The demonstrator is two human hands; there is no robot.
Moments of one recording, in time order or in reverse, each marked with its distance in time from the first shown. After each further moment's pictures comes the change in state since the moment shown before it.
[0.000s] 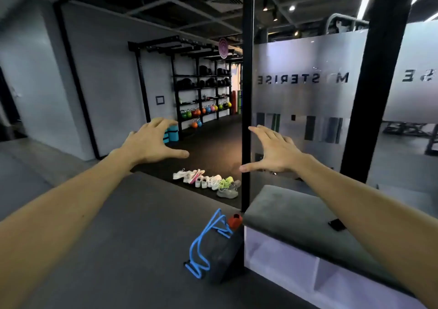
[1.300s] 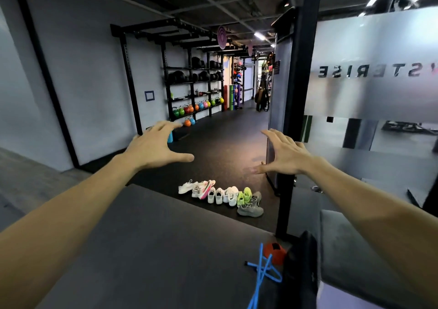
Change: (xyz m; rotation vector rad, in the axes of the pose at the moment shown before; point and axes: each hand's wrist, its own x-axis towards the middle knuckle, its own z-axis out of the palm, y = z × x) left_hand 0.406 -0.477 0.141 -0.076 -0.025 0.103; right_hand 0.533 -0.154 0.239 -0.044 -0.018 0.160
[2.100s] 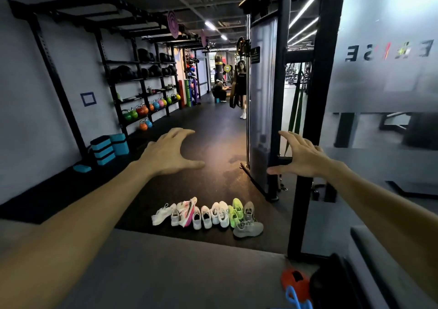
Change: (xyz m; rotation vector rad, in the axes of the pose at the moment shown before) left_hand 0.431 -0.203 0.185 -0.059 -0.119 0.282; right_hand 0.386 0.037 0.151 0.014 0.032 0.349
